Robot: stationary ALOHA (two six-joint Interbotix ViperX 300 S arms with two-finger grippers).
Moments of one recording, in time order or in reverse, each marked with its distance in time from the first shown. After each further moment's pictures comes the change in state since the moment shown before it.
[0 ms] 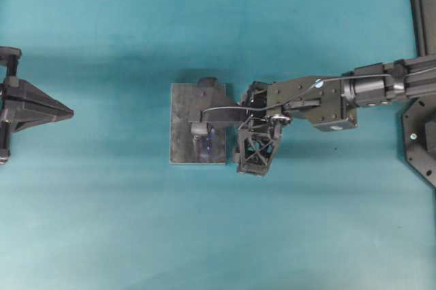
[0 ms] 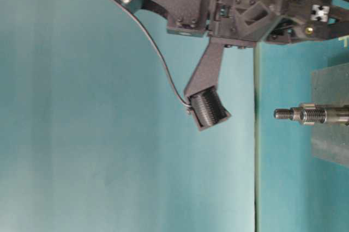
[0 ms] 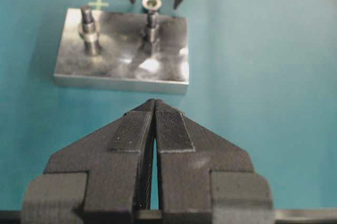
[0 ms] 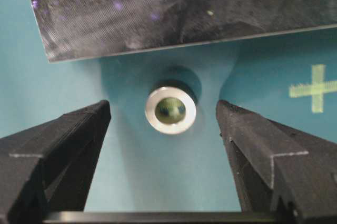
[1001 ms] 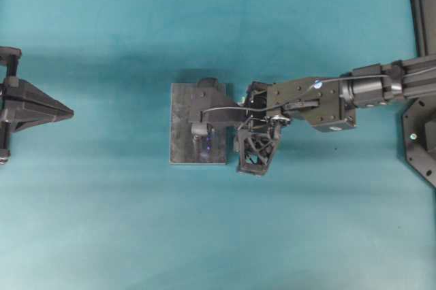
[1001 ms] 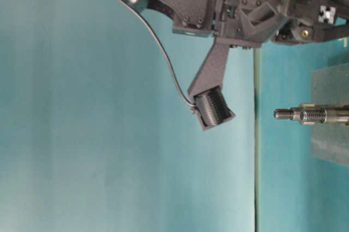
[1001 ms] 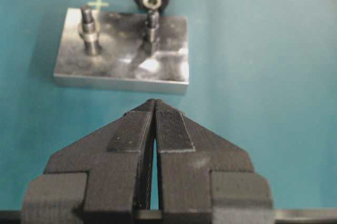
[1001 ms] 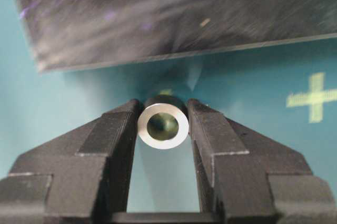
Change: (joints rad) left arm 0.000 0.000 0.000 0.000 0.000 -0.002; right arm 0.000 -0.012 0.005 -0.003 0.009 0.000
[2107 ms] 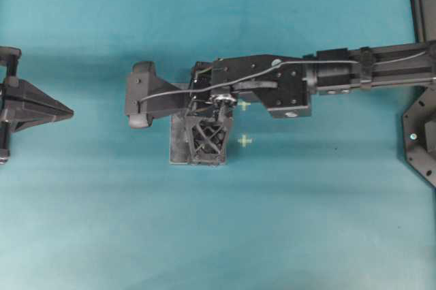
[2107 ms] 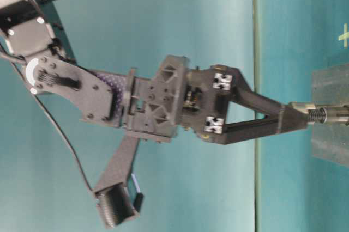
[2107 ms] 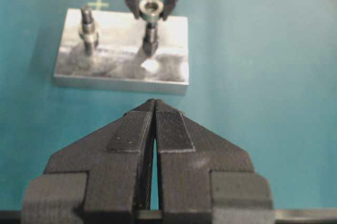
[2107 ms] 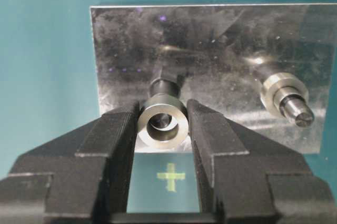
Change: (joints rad) left arm 0.000 0.000 0.000 -0.002 0.000 0.000; right arm -0.006 0.115 -0.445 -0.023 0.288 -0.109
